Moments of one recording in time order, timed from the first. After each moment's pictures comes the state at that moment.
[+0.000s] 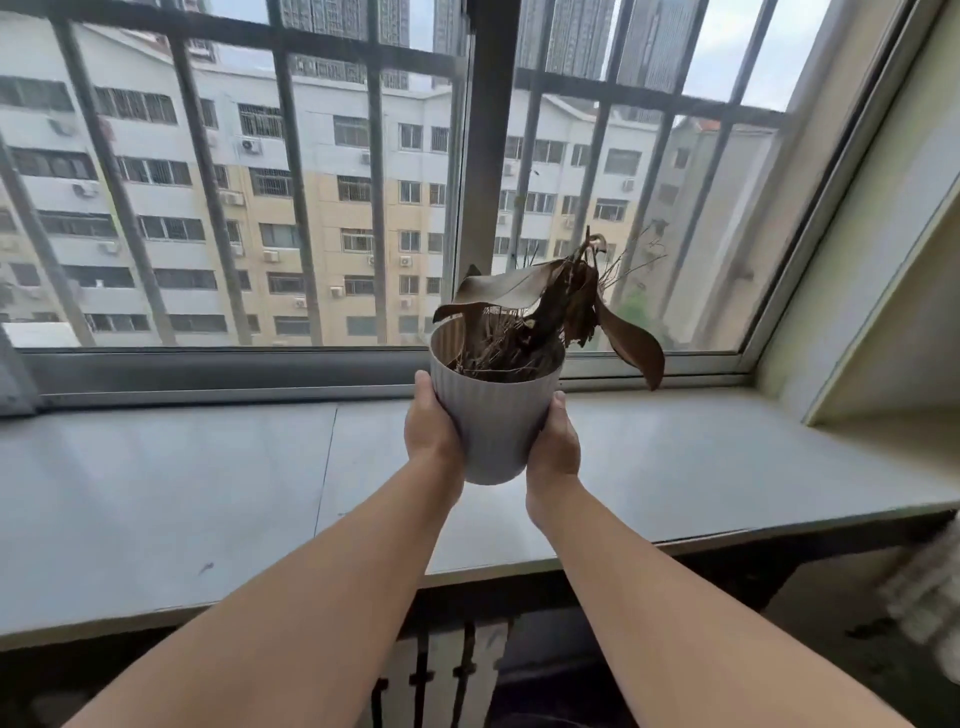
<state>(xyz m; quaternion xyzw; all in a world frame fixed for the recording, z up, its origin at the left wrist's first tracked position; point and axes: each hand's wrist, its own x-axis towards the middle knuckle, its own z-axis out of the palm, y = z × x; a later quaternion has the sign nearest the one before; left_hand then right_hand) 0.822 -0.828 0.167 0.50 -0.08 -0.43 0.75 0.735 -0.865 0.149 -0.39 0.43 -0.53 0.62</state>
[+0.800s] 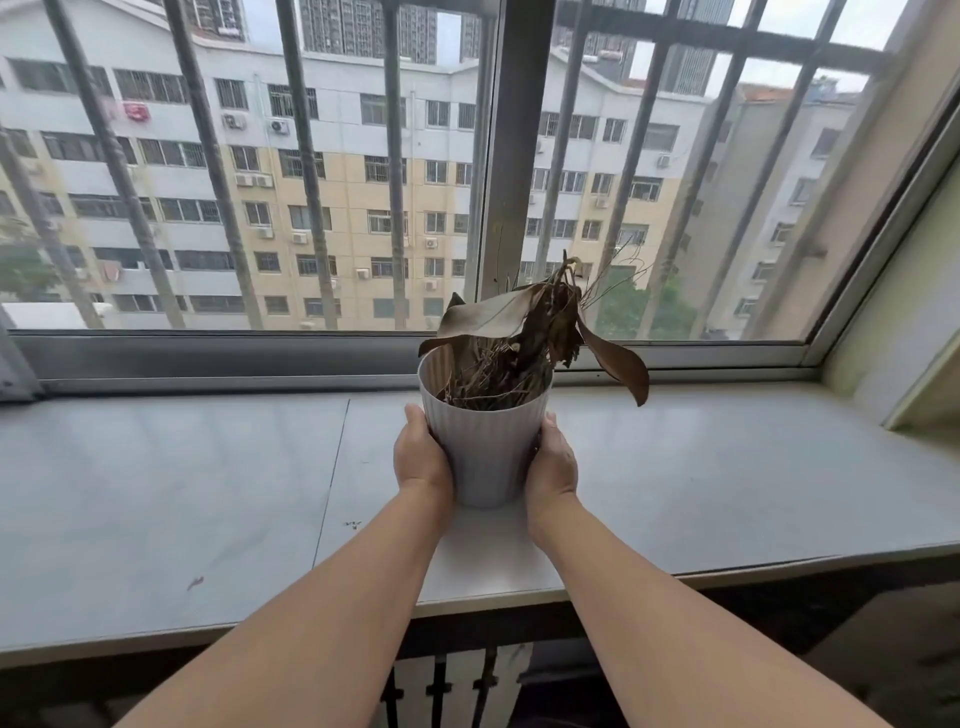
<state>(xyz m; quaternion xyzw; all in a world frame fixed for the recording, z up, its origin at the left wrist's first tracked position) 0.867 -0.866 0.086 0.56 -0.08 -0.35 0.75 0.768 -0.902 0.088 -0.44 0.43 -0.50 0.61</state>
